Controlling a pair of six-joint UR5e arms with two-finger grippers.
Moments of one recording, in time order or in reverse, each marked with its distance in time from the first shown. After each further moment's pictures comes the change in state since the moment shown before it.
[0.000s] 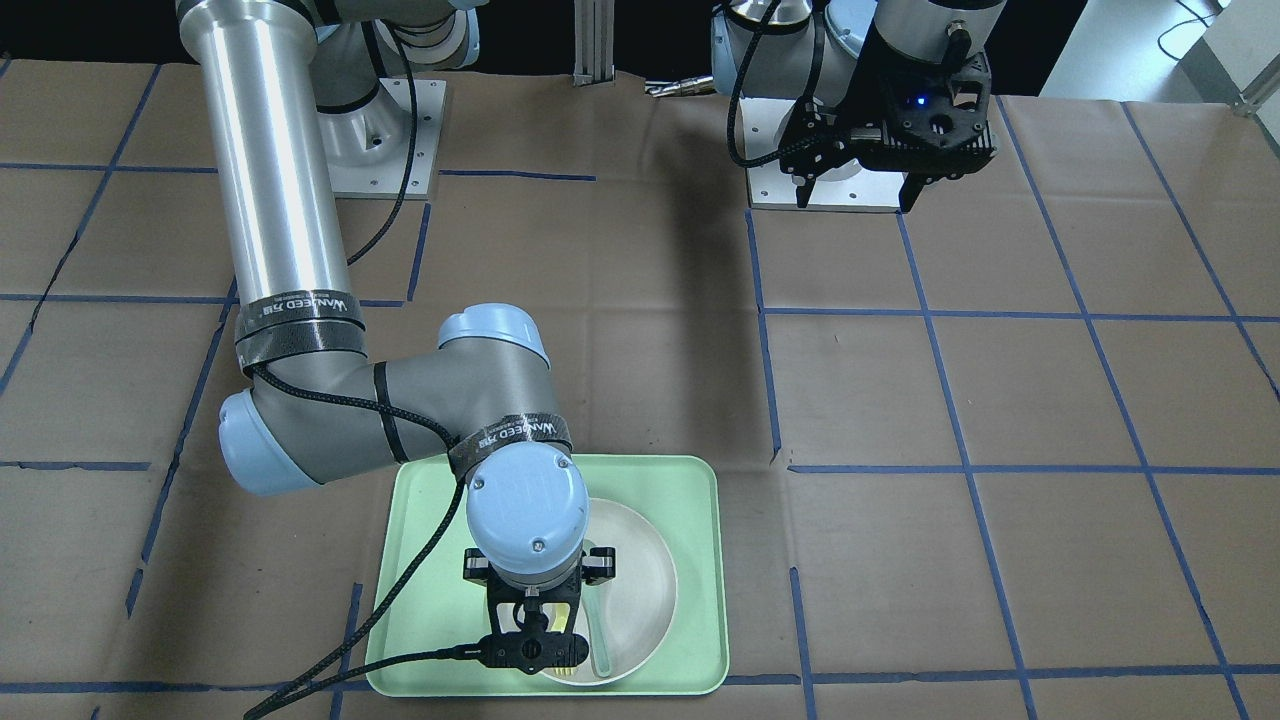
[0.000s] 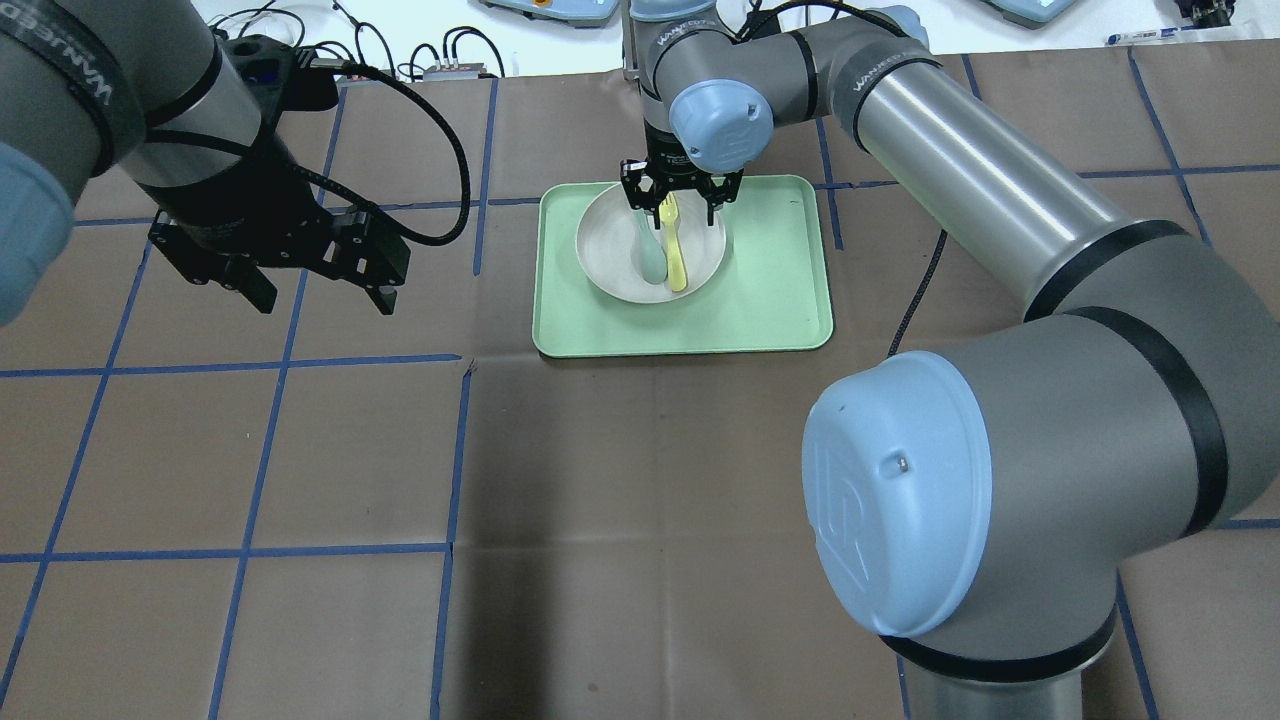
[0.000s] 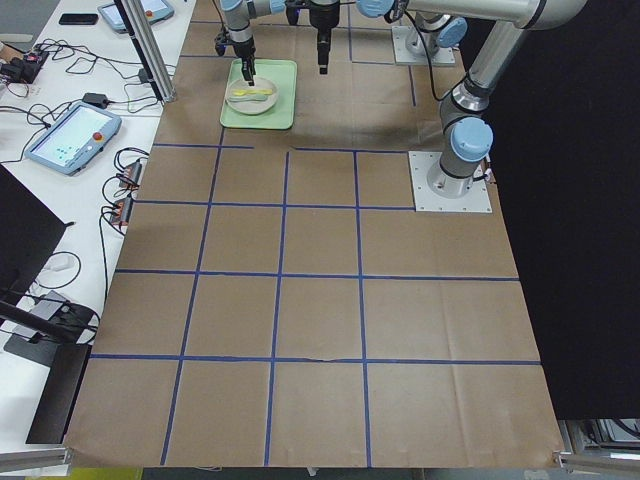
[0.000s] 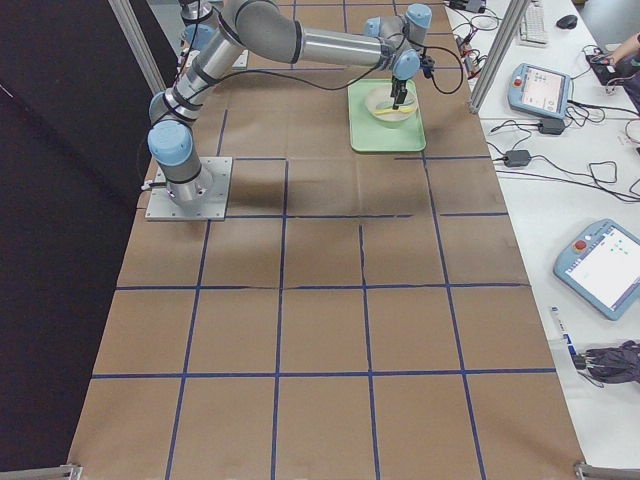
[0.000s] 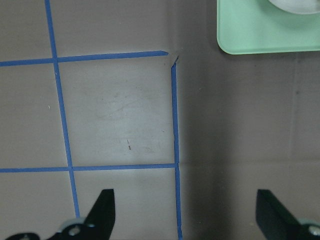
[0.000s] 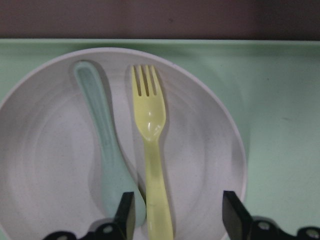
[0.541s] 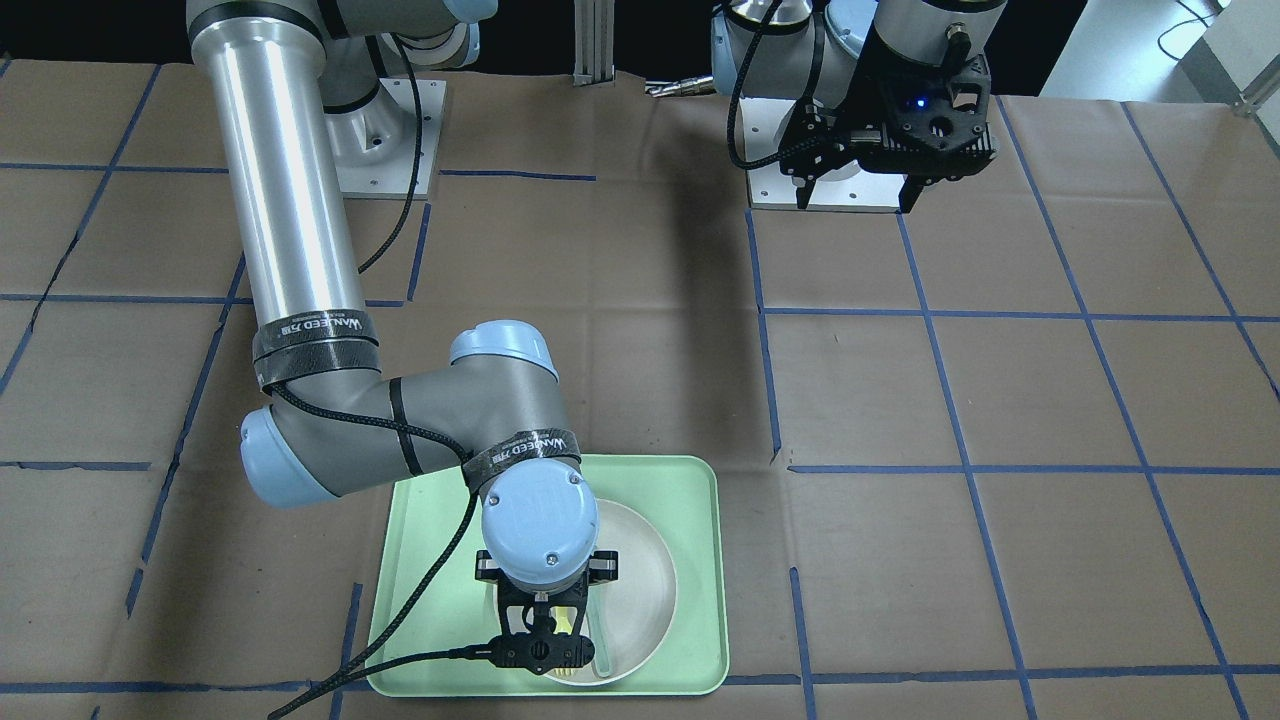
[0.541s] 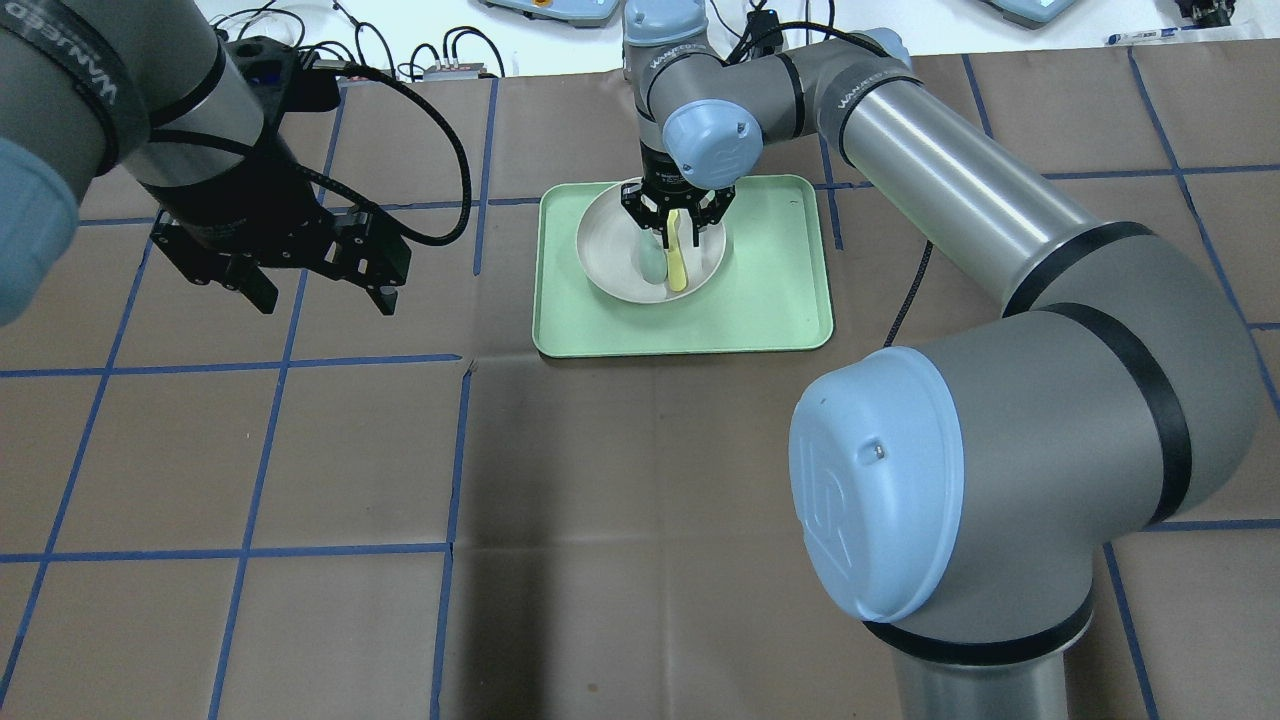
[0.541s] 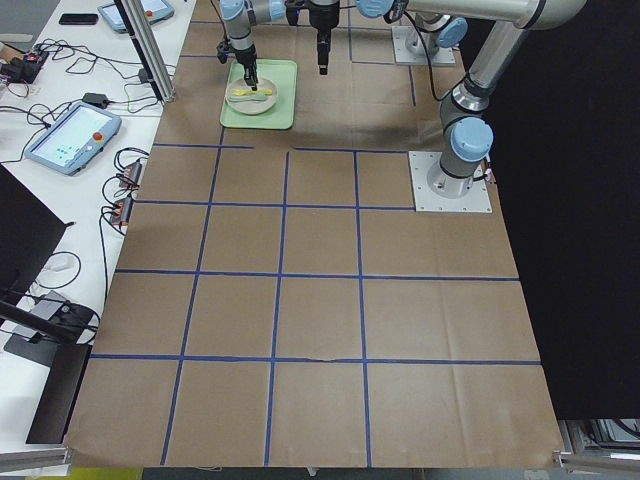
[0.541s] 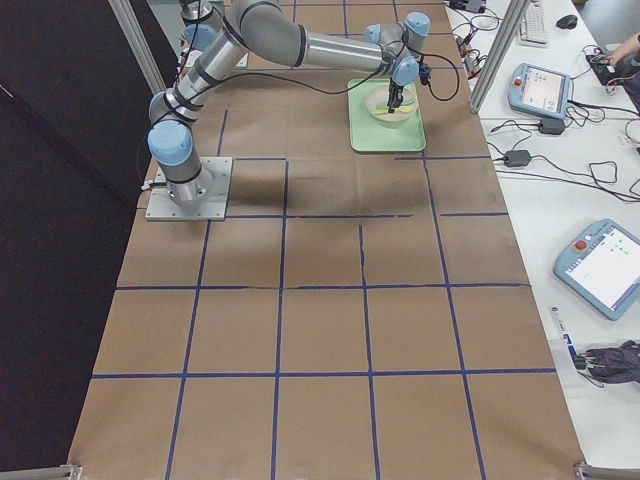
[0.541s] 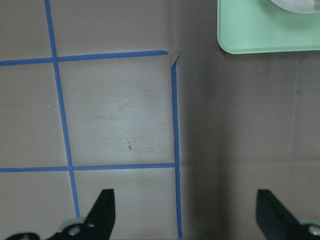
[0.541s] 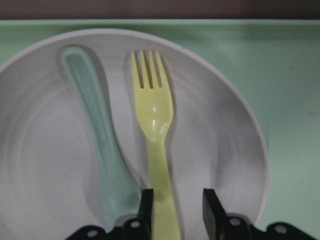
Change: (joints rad) left arm 0.000 -0.002 0.000 0.000 0.001 0.000; right arm 0.007 0.025 0.002 0.000 0.001 0.018
